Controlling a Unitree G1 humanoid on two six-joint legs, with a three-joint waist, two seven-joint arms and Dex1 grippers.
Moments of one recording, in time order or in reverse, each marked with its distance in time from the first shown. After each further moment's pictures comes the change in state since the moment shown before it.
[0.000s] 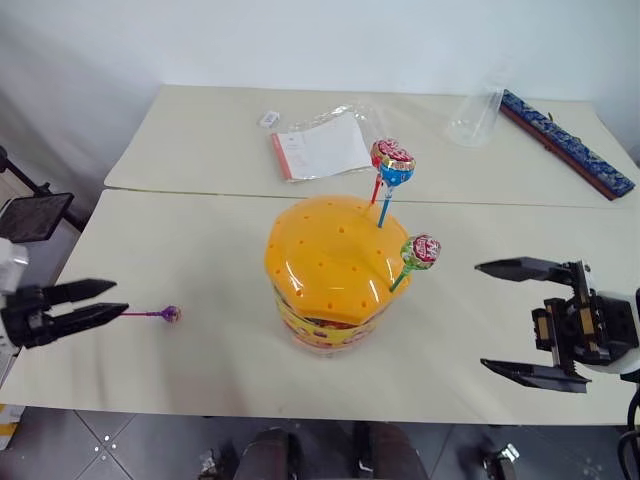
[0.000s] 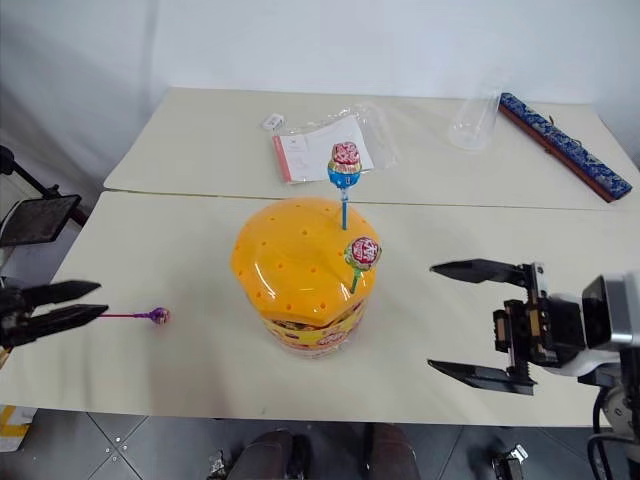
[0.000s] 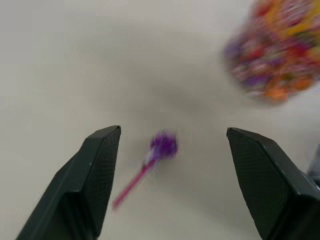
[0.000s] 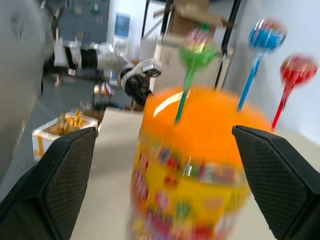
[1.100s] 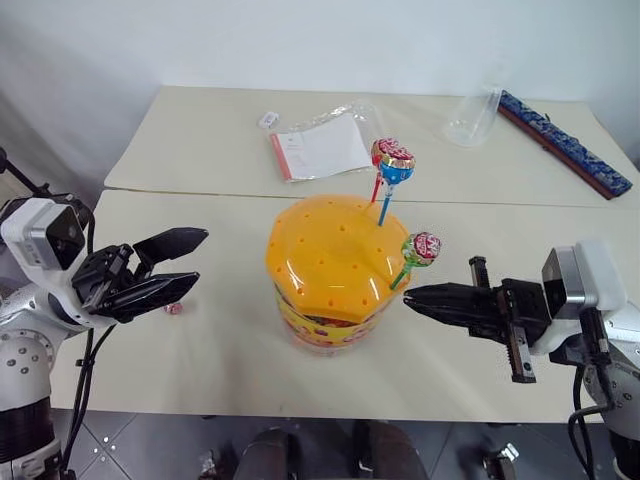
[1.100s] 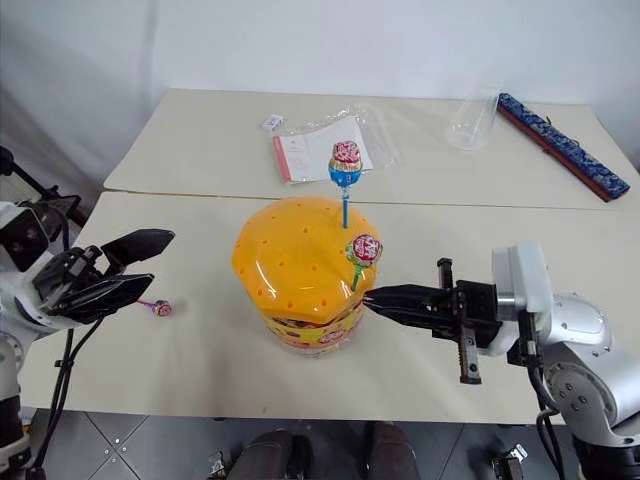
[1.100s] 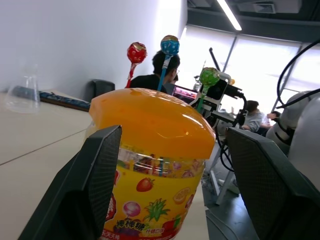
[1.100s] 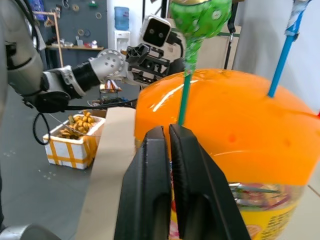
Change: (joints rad) left arm -0.152 -0.353 -0.108 -0.413 -0.412 0.165 0.091; right arm -0.096 0.129 0.145 -0.043 -0.228 0.145 -0.050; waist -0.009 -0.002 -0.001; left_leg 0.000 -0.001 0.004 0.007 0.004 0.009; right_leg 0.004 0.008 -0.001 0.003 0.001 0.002
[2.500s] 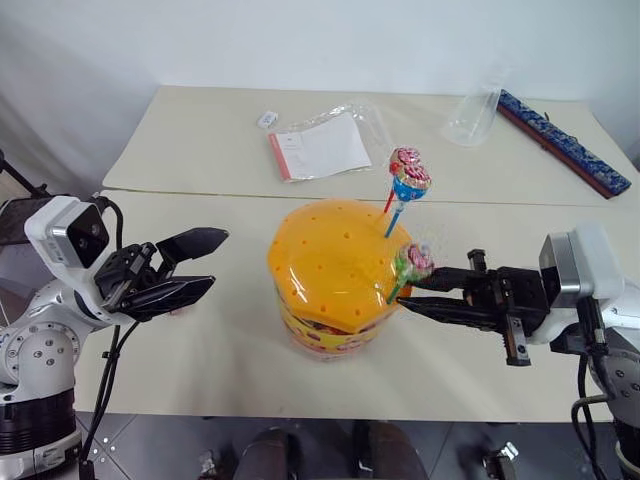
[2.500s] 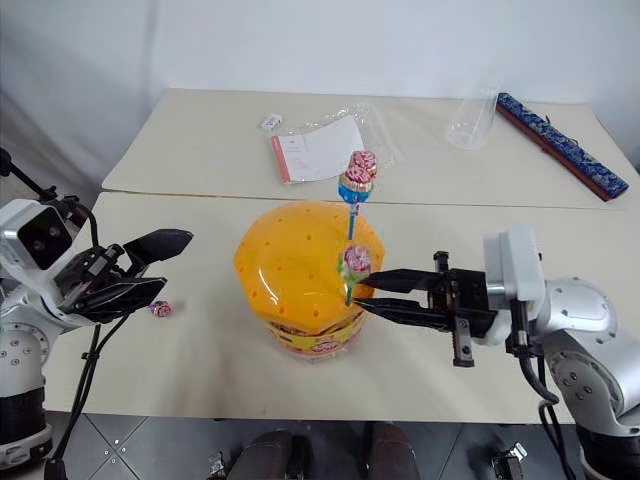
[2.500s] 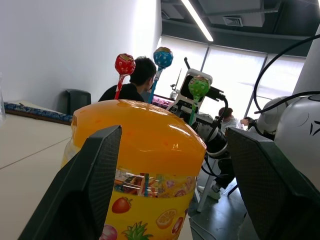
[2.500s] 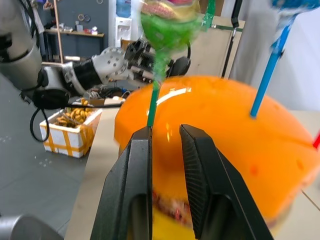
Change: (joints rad) left arm -0.048 -0.051 -0.067 -0.027 -0.021 -0.012 0.009; right arm -0.099 -0.038 -0.006 -0.013 0.028 0.066 -0.001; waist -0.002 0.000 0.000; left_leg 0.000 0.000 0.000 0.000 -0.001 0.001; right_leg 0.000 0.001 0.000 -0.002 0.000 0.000
